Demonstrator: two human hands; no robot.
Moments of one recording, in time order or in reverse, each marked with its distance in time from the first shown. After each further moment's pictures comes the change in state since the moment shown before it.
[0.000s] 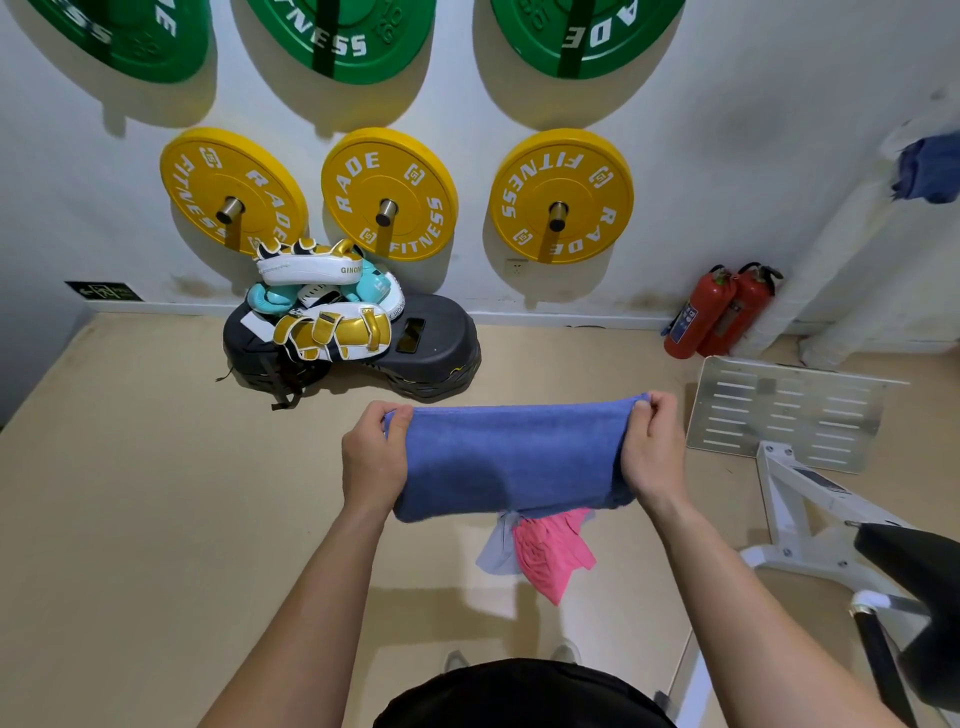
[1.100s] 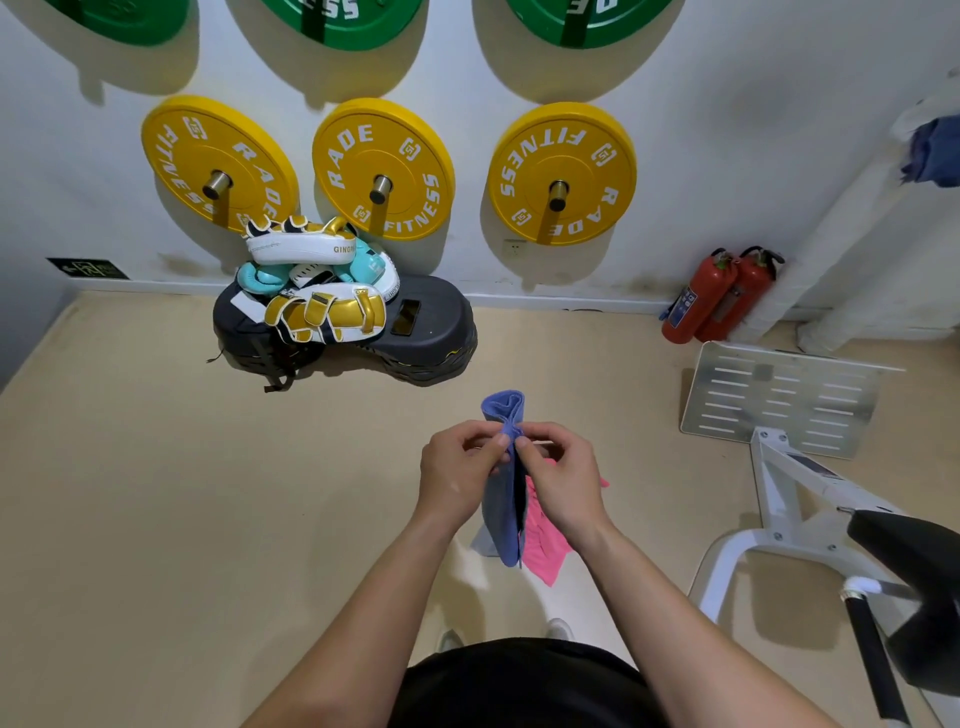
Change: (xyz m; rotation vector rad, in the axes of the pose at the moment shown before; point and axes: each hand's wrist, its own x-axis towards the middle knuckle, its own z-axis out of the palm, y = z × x) left_hand -0.048 0.019 0.055 -0.368 -0.387 -0.089; right_hand -0.064 -0.005 0.062 0.316 -0.364 0.028
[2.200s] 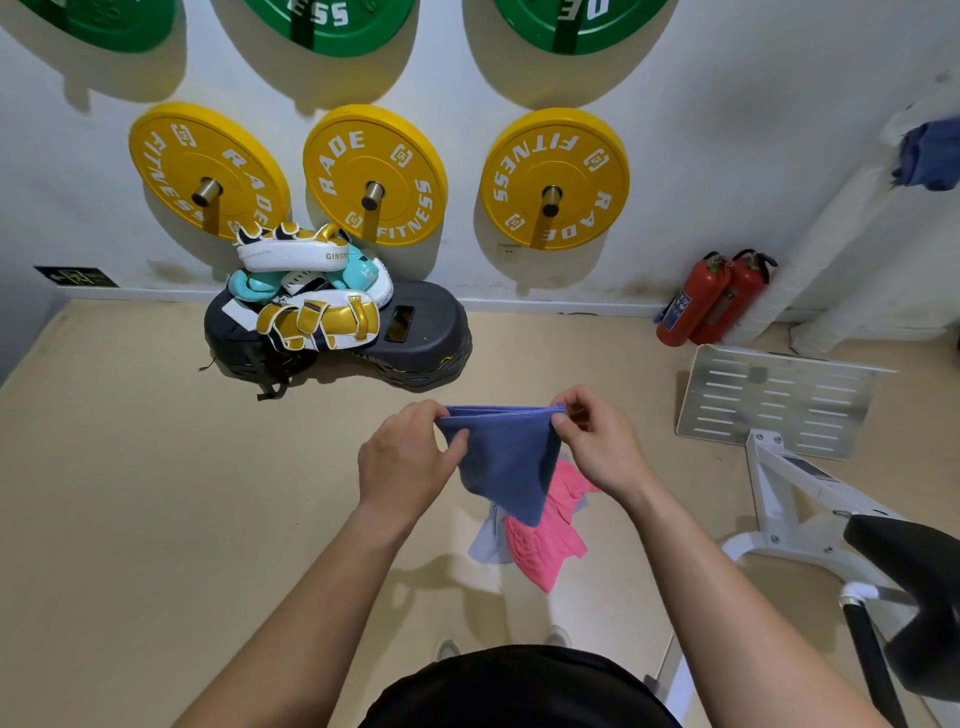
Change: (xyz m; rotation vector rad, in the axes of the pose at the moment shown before) left_hand 0.029 0.013 -0.042 0.961 0.234 0.347; right_hand 0.051 -0.033 -0.051 -0.428 -0.080 -0.127
